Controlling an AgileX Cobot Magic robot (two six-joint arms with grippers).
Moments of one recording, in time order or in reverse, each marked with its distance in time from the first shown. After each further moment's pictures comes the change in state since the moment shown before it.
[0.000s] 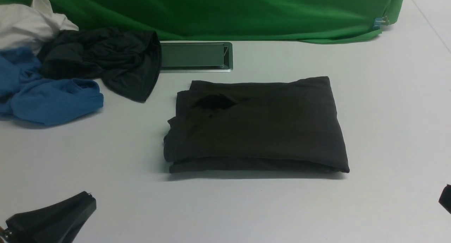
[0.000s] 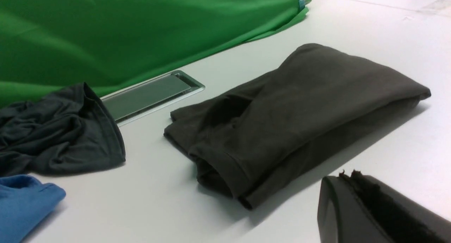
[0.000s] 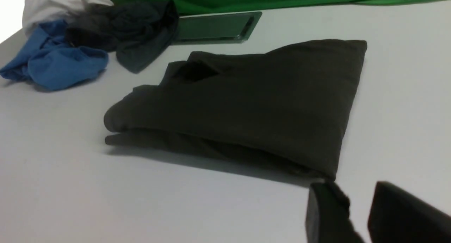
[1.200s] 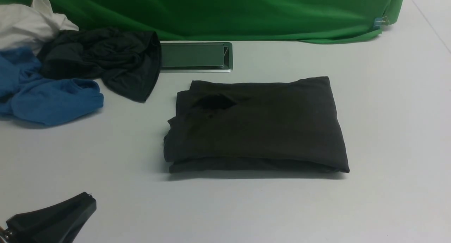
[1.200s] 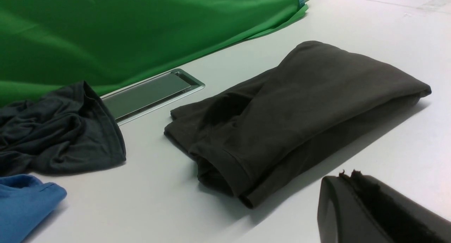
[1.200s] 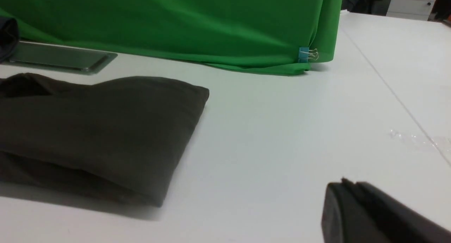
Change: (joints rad) right arm -0.385 -0.269 0.280 0.016 -0.201 -0.373; left arm 0.000 0.000 0.000 0.011 0.002 0.000
